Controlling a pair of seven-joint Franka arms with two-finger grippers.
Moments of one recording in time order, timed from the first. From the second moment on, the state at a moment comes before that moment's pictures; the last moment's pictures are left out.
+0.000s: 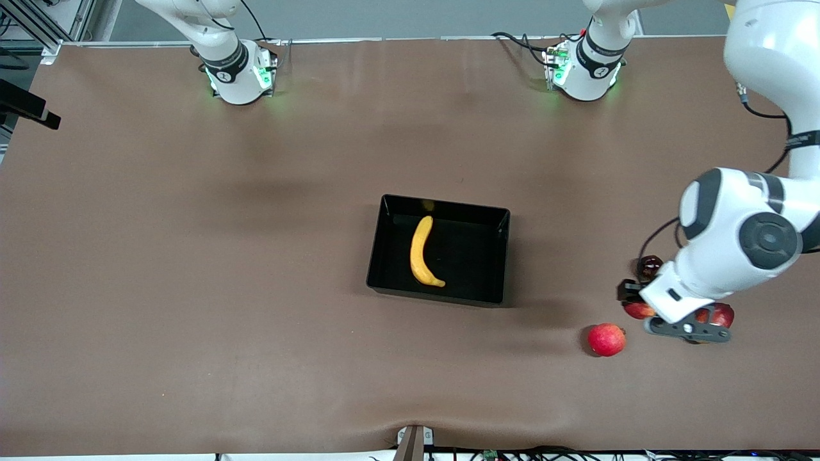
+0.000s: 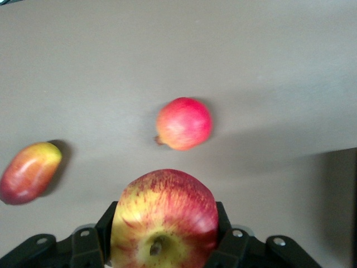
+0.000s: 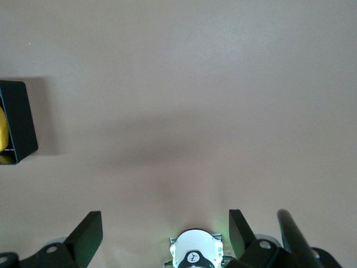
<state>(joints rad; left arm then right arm) 0.25 0.59 -0.41 -1.44 0.31 2.03 -0.03 -0.18 -0.02 0.04 -1.41 0.07 1.25 0.03</state>
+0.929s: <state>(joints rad) 0.39 0.82 -0.41 -1.45 0.33 2.33 0.24 -0.18 -0.02 0.04 -1.41 0.07 1.25 0.03</state>
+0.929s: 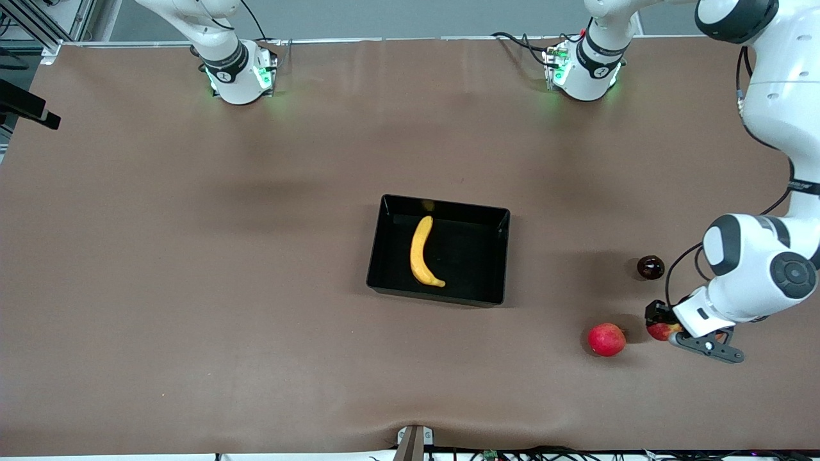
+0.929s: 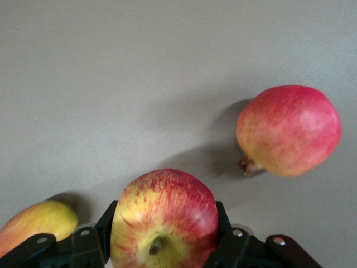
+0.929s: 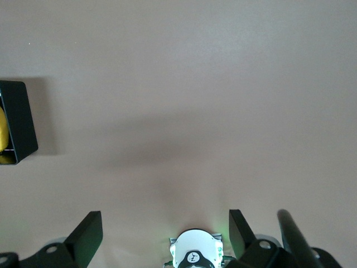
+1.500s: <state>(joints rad) 0.38 0.88 -0.38 -1.45 0.33 2.41 0.24 -0.18 -0.02 0.04 -1.41 0.07 1.25 0.03</state>
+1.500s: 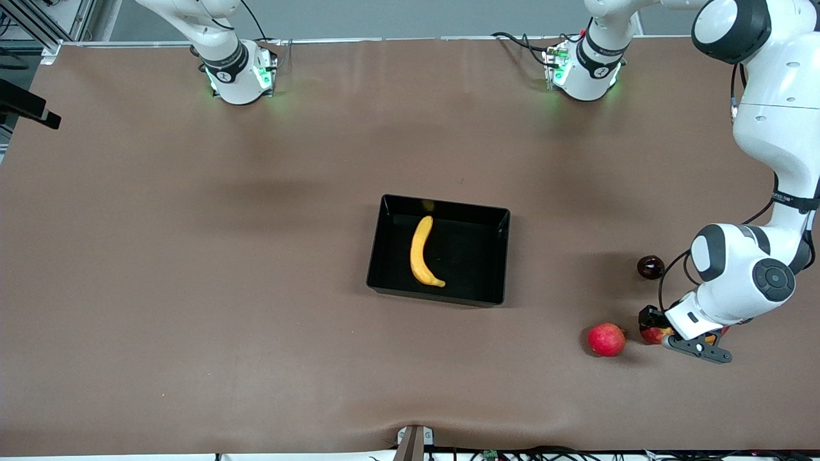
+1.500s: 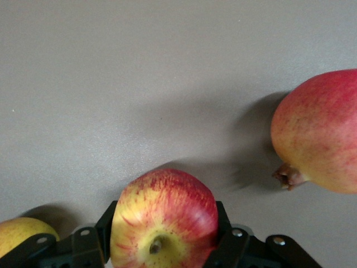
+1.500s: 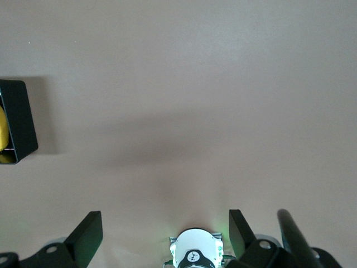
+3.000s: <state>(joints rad) -0.02 0.67 -0.61 -1.46 0.45 2.14 -0.59 -0.20 -0.02 0.04 -1.41 0.09 1.24 0.03</state>
